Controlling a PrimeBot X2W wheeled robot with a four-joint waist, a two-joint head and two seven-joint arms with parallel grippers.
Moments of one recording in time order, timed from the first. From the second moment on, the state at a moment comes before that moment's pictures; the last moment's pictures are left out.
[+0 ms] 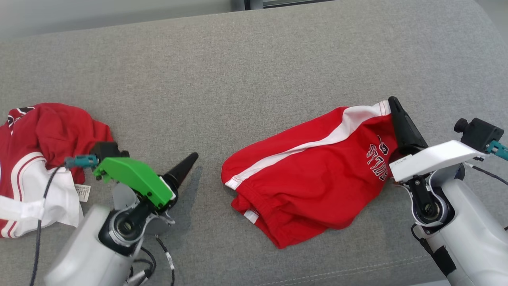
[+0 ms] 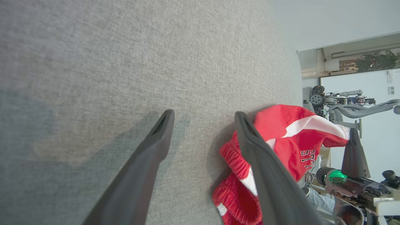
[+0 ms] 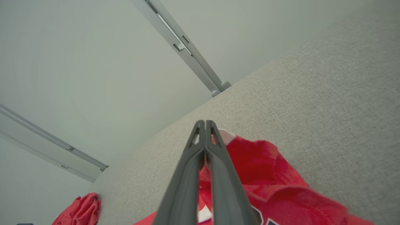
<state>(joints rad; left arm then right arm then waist) -0.46 0.24 -0.55 0.36 -1.42 0.12 0.29 -0.33 -0.25 0.37 0.30 0.97 0.06 -0.24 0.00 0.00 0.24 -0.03</state>
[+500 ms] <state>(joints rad) -0.26 0.17 -0.49 0.30 -1.57 0.12 0.26 -0.28 -0.24 0.35 0.32 0.96 0.07 -0.25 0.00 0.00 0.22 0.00</state>
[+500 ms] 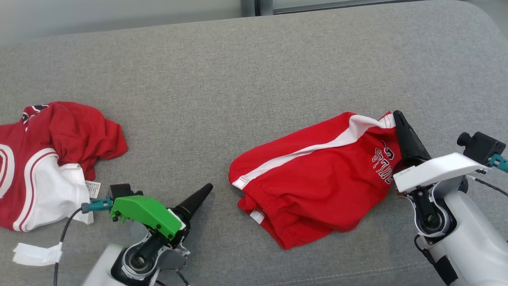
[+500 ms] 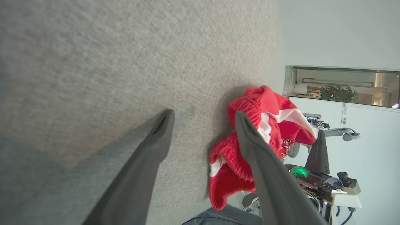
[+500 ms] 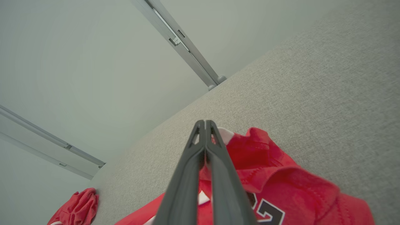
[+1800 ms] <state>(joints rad) -0.25 0.11 -0.52 0.19 -1.62 0.12 0.27 -0.28 -0.22 0.35 0.36 0.93 0.10 -0.25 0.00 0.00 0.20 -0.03</state>
